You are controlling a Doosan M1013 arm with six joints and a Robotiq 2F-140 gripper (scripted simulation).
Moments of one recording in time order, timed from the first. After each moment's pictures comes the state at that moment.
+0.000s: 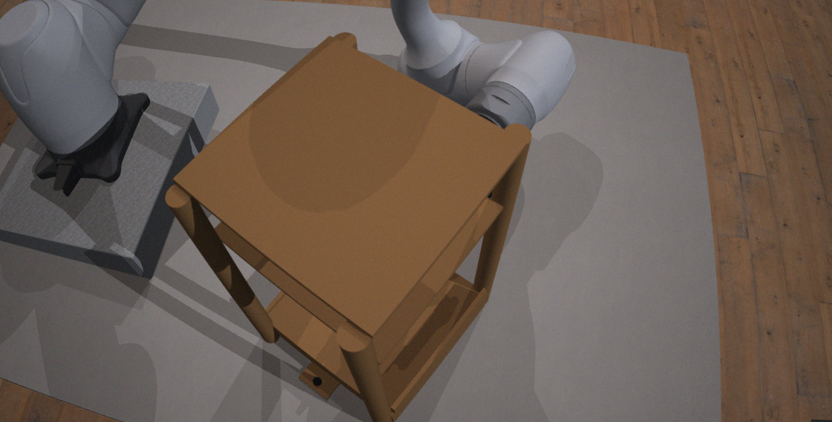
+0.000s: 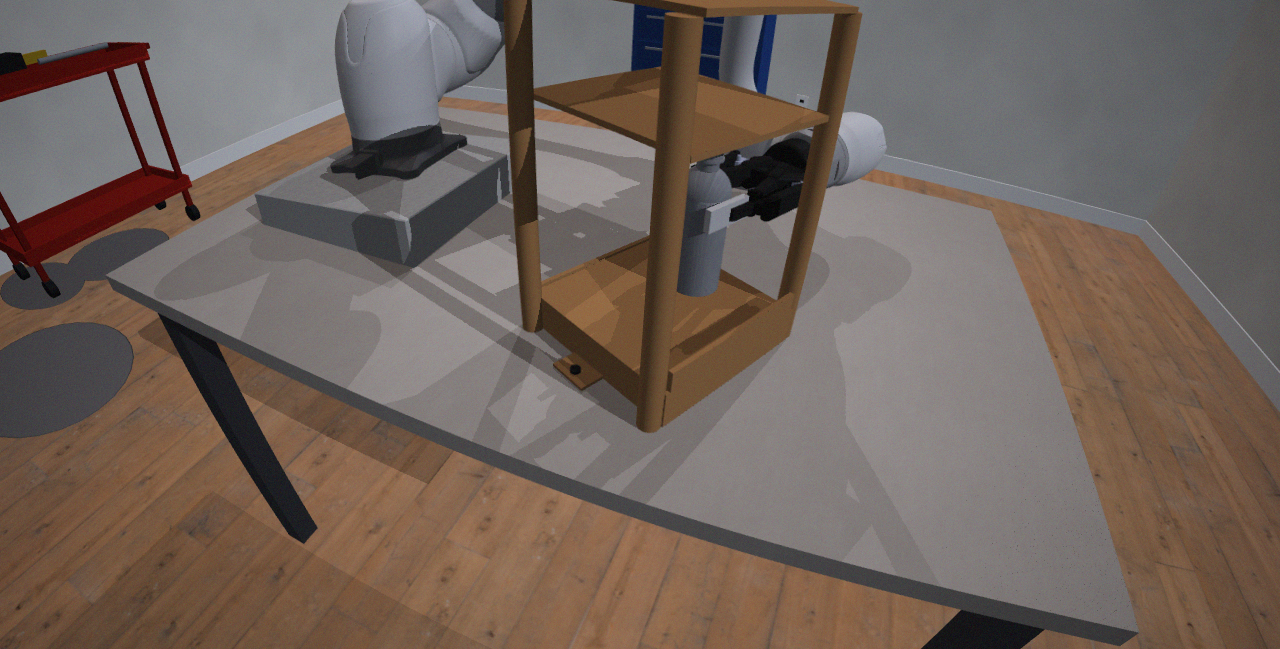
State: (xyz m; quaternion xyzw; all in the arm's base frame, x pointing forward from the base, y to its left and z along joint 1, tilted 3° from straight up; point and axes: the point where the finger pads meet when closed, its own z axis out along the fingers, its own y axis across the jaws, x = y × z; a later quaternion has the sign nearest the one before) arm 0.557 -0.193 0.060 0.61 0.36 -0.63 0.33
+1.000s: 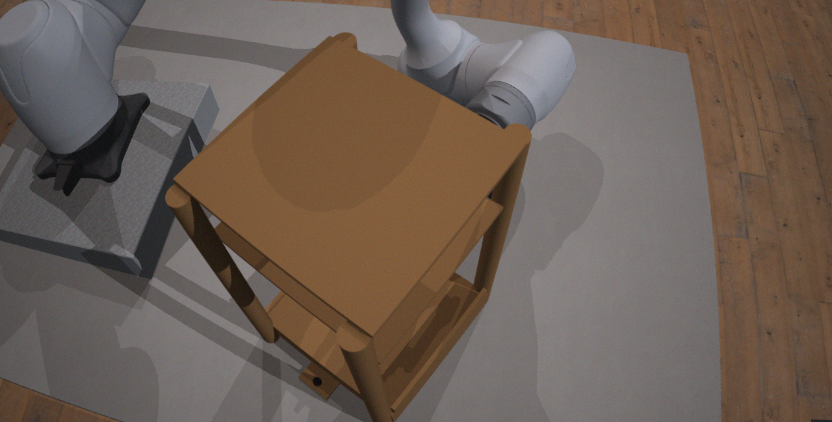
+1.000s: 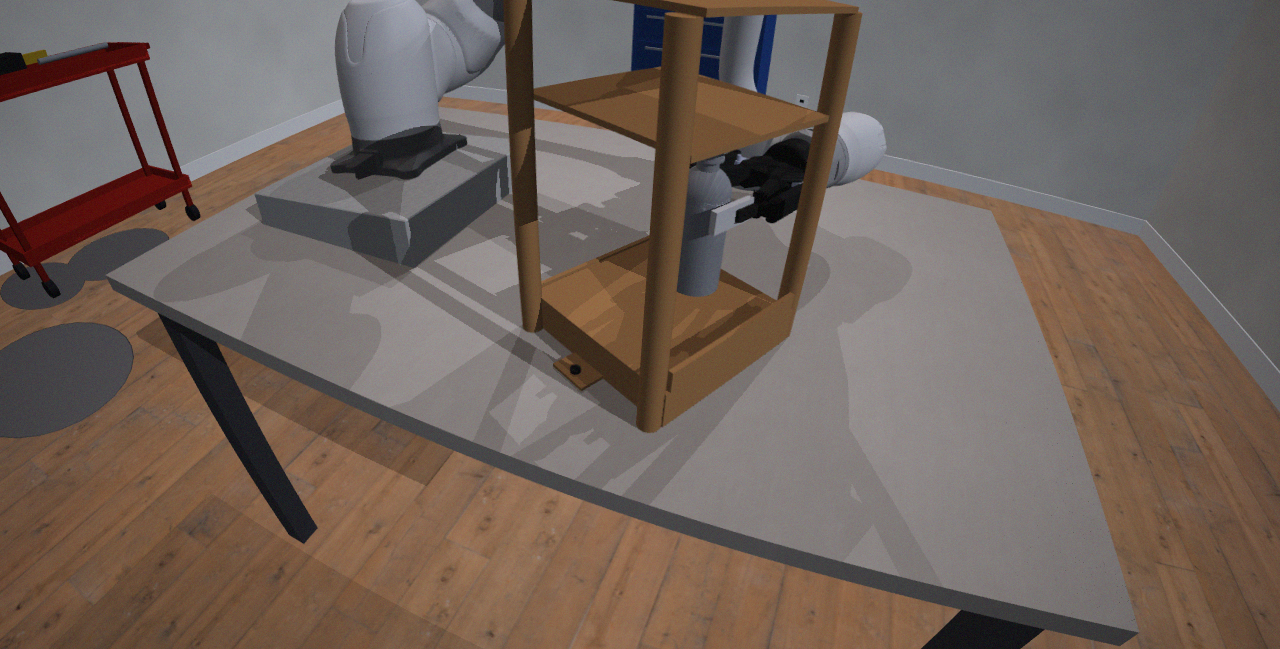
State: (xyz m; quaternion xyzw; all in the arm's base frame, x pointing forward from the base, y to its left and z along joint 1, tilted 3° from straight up) arm 0.557 -0.193 0.060 0.61 0.36 -0.63 0.33
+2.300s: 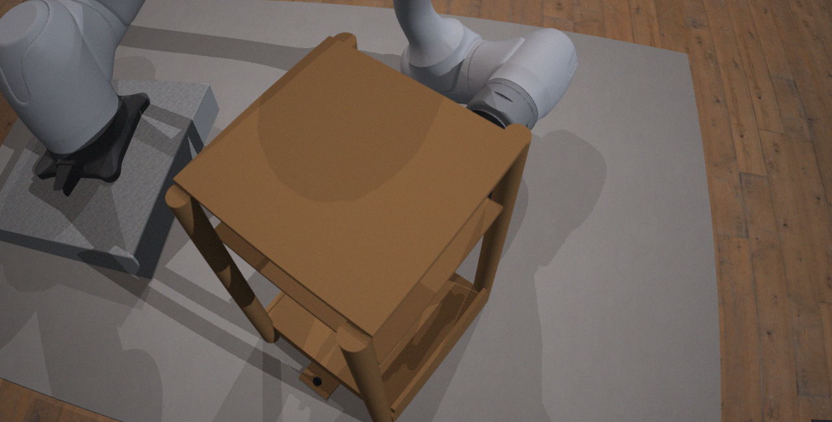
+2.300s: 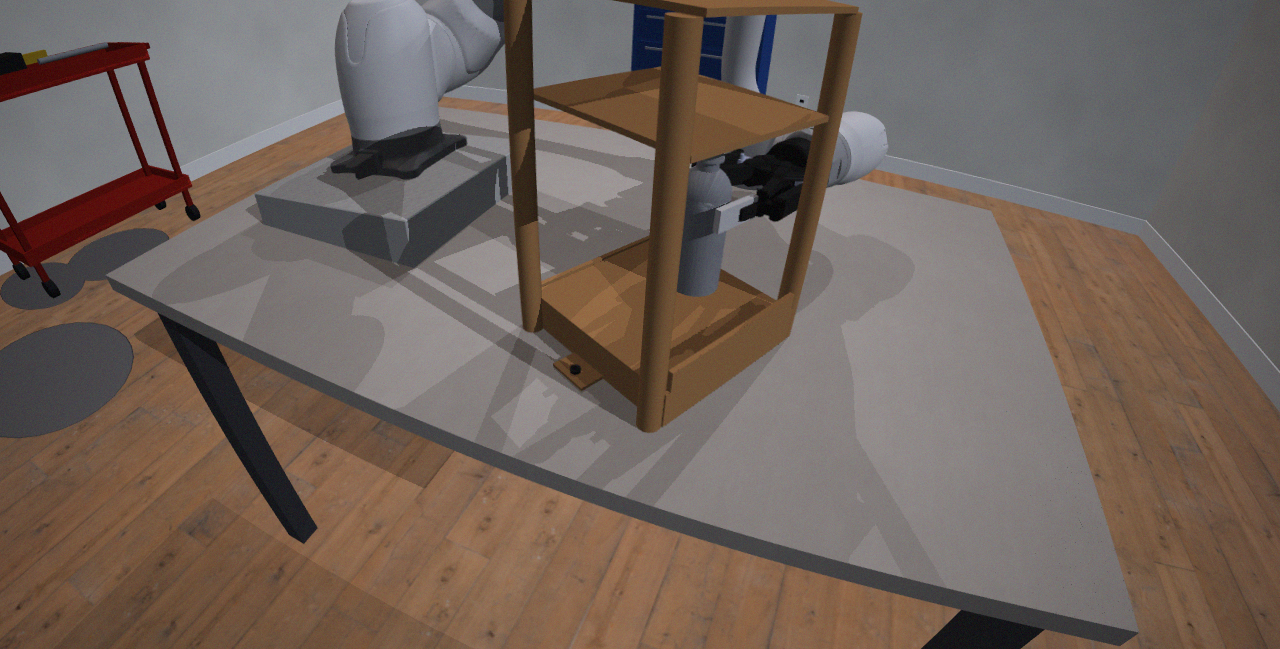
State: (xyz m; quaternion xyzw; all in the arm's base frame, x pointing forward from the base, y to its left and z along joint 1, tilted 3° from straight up) arm 0.560 -0.187 0.060 0.61 0.36 -0.63 0.33
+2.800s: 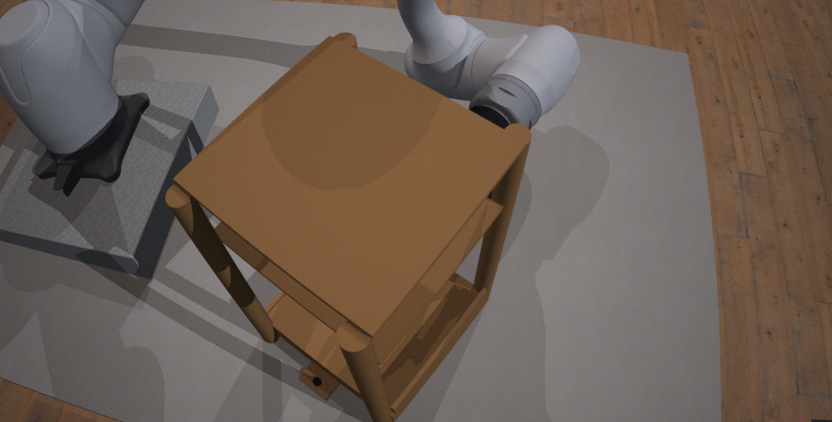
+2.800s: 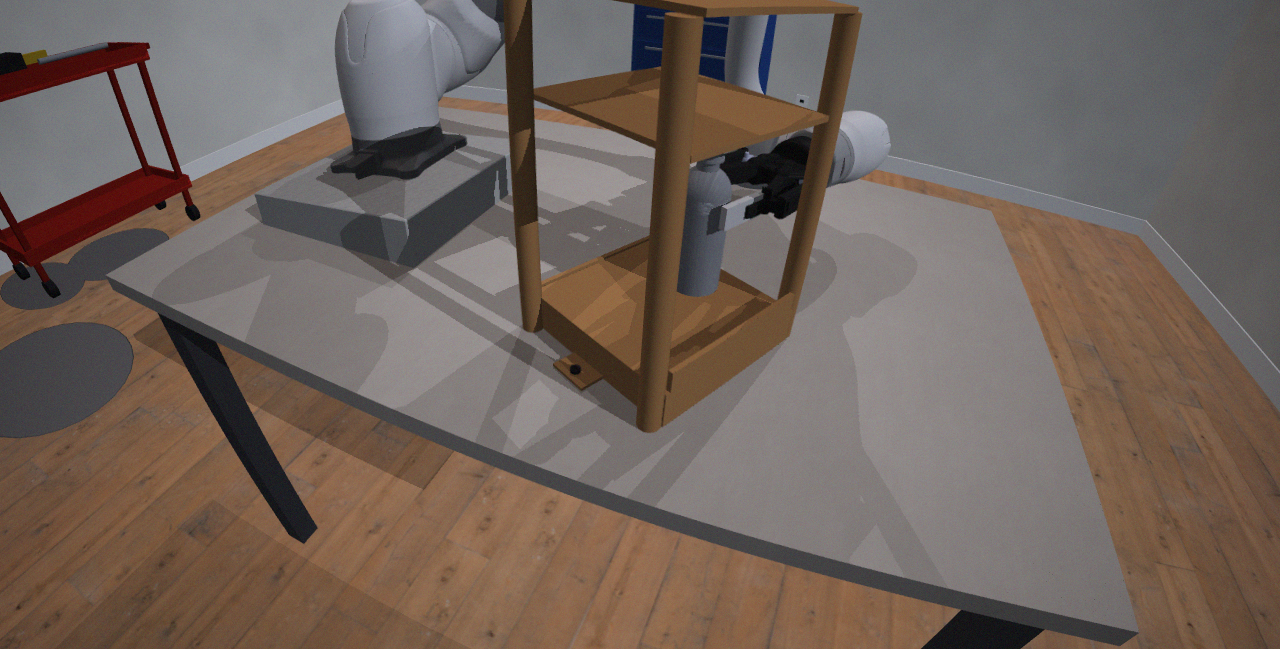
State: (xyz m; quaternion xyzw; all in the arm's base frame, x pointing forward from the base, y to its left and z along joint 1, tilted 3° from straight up) arm 0.566 -0.178 0.059 0.61 0.36 -0.63 0.33
